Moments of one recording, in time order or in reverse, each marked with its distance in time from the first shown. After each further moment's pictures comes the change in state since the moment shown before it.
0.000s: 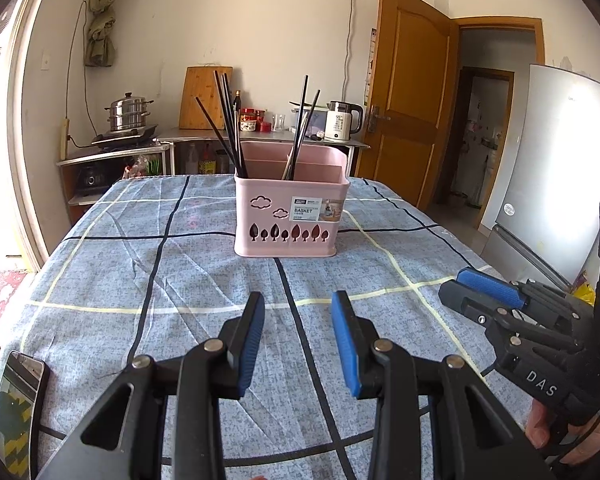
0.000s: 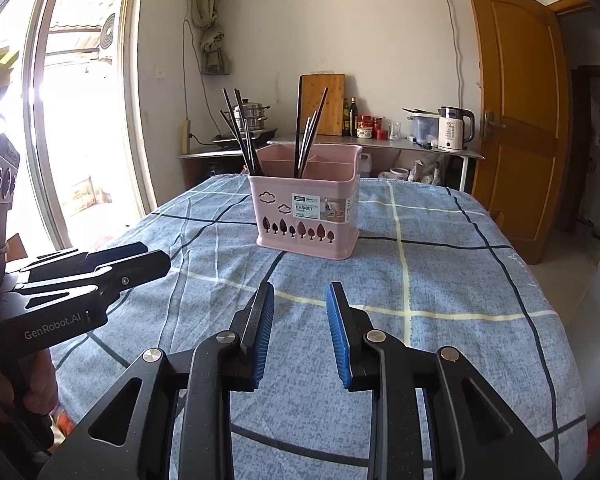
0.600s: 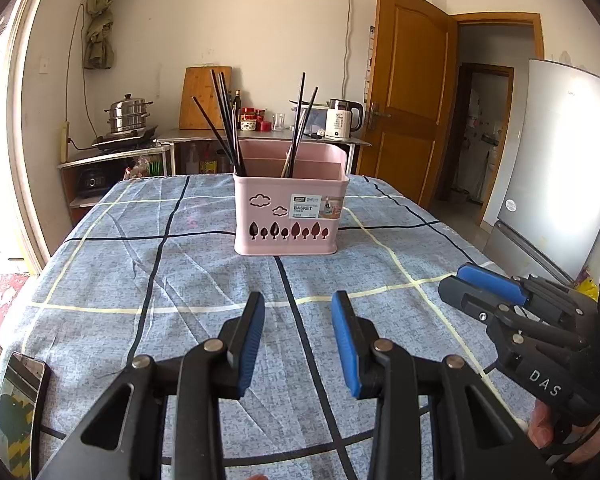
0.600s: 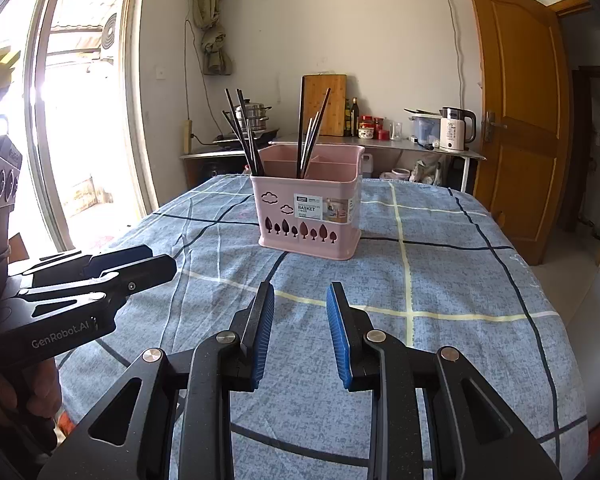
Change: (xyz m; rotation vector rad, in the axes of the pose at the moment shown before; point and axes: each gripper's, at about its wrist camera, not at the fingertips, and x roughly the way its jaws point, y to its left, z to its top) left arm 0.000 -0.003 -0.002 0.008 0.003 0.004; right arm -0.001 0.001 0.000 -0.005 -0.001 0.005
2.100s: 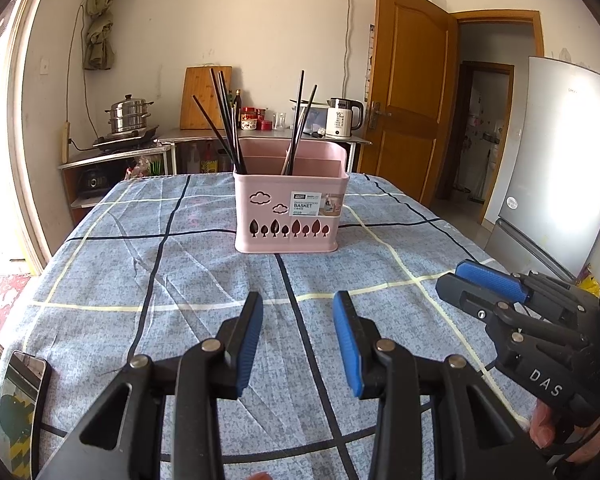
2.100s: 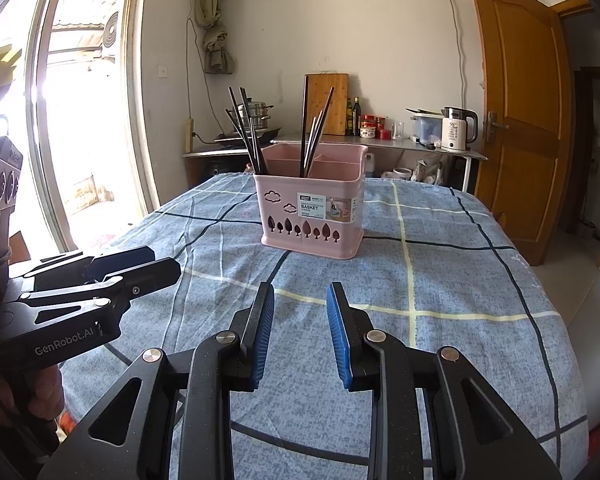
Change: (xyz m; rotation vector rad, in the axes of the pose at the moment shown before) left arm 0.000 -0.001 -0.001 0.007 0.004 0.009; right arm 0.002 0.004 0.000 -0.003 0.004 0.003
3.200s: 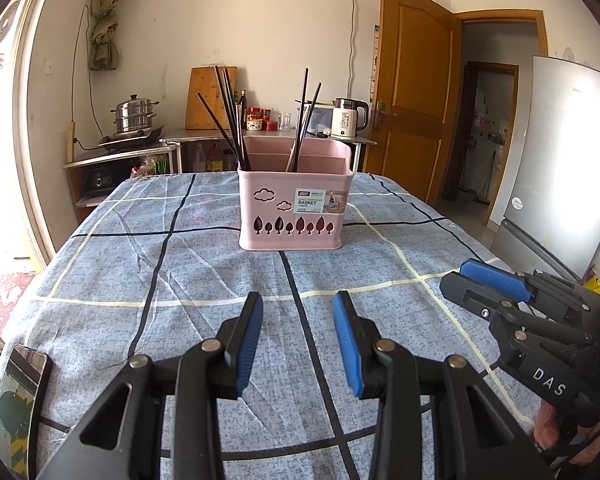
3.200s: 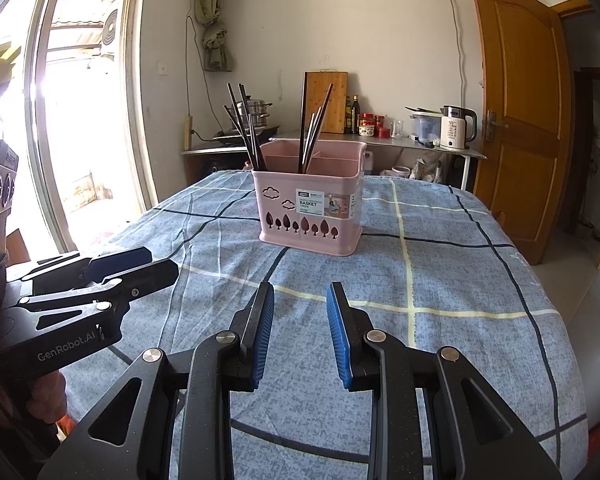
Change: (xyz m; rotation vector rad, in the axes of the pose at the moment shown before) left arm 0.001 -0.001 -0.005 -0.008 -0.003 0.022; right arm 0.001 -0.003 0.000 0.000 0.006 -0.005
